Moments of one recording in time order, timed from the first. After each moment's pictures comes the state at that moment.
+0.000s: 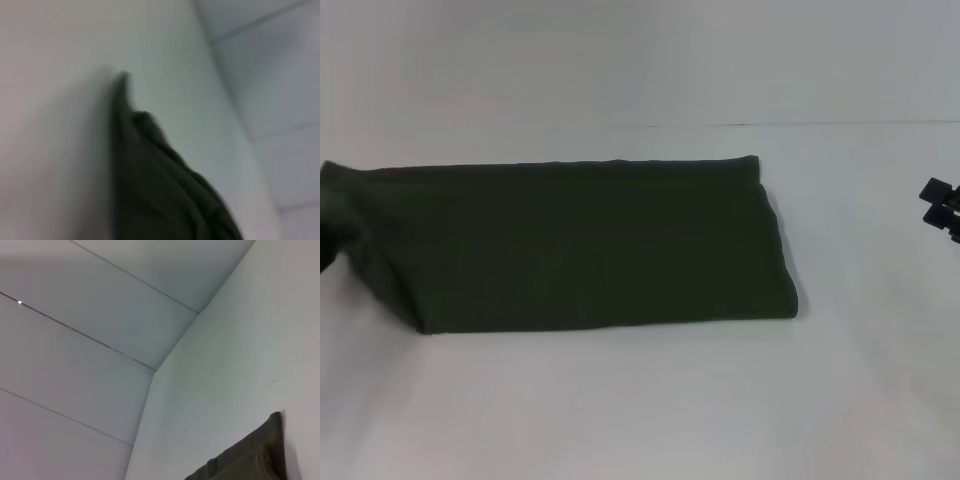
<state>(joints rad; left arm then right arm) -0.39 -2.08 0.31 0.70 2.00 1.25 -2.39 0.40 1.94 -0.54 -0.45 -1.72 -1.43 2.08</state>
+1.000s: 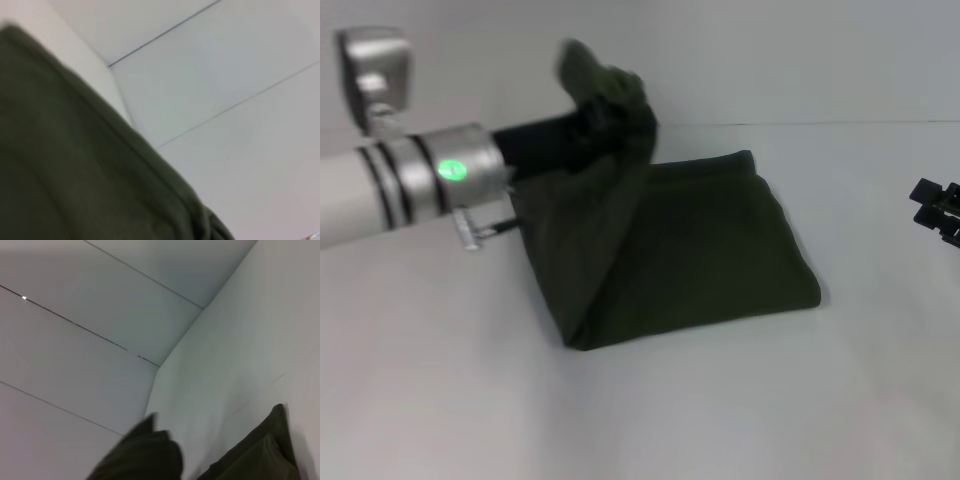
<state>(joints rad) -0.76 -2.17 0.68 0.63 1.86 1.24 -2.31 0.41 1.95 -0.54 -0.45 -1.72 -1.43 2.07</state>
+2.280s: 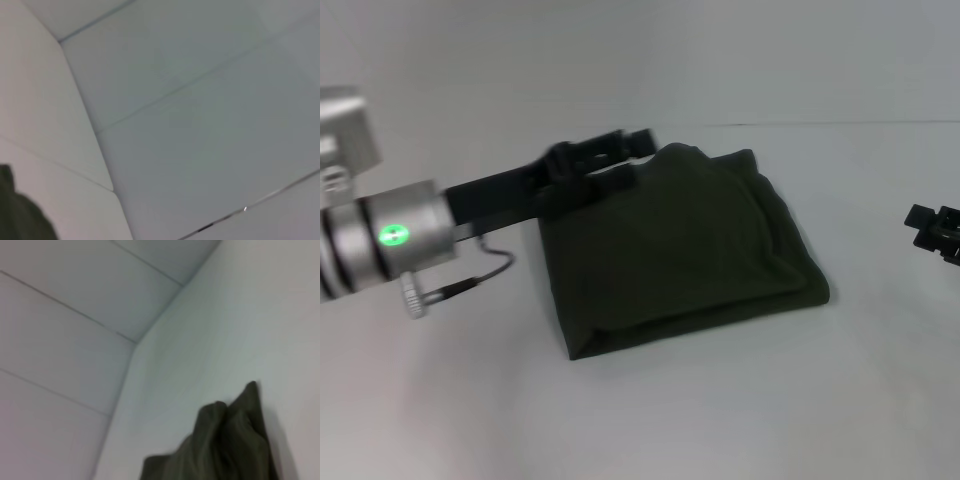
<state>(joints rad) -0.61 -2.12 0.81 0.58 1.64 1.43 -2.22 0.43 1.92 -0.54 -0.46 -1.84 -1.42 2.11</state>
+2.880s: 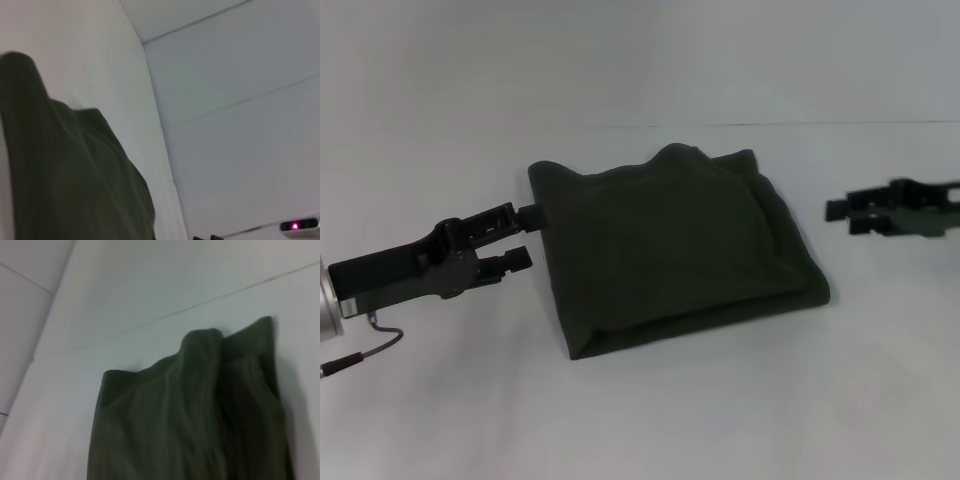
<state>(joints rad) -0.45 -2.07 0.62 0.66 1.86 1.57 -2.35 0.76 1.87 -0.65 -0.53 -2.28 -1.37 2.43</state>
